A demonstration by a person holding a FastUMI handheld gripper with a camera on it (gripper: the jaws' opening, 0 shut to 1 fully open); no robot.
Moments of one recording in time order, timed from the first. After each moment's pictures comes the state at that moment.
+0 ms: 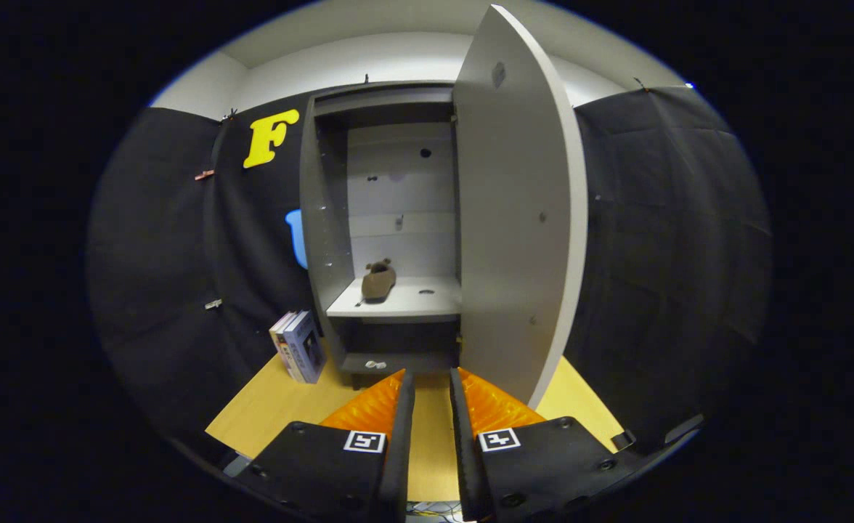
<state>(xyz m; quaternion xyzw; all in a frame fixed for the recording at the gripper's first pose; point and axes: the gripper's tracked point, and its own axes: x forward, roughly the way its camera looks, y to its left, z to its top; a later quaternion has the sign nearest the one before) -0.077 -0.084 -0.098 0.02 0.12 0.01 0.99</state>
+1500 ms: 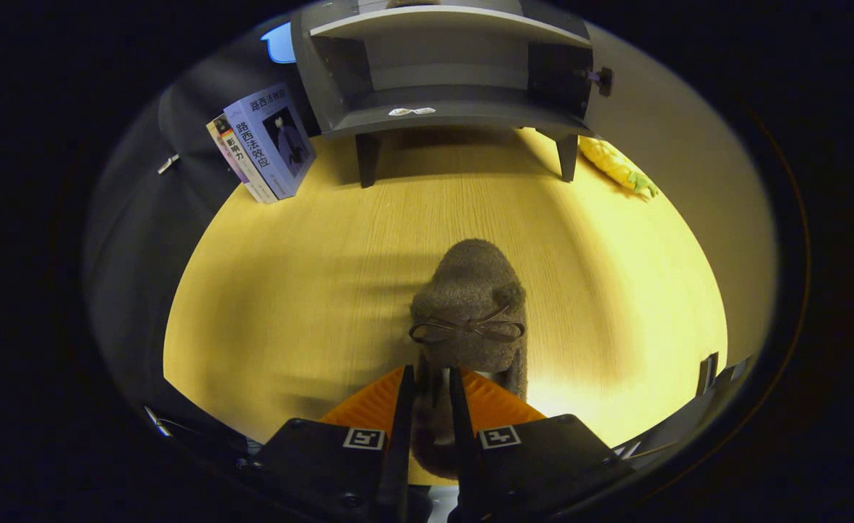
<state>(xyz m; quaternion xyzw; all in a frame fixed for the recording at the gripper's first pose) 0.001 0.022 -0.490 0.03 0.47 -0.01 0.88</state>
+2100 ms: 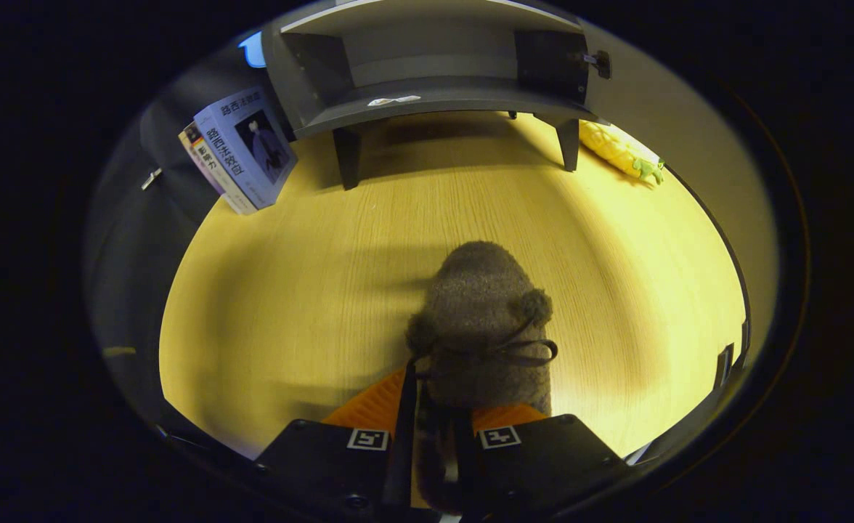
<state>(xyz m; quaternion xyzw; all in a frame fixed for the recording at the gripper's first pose) 0.037 0.021 -0.519 0.05 0.47 -0.03 0.88</state>
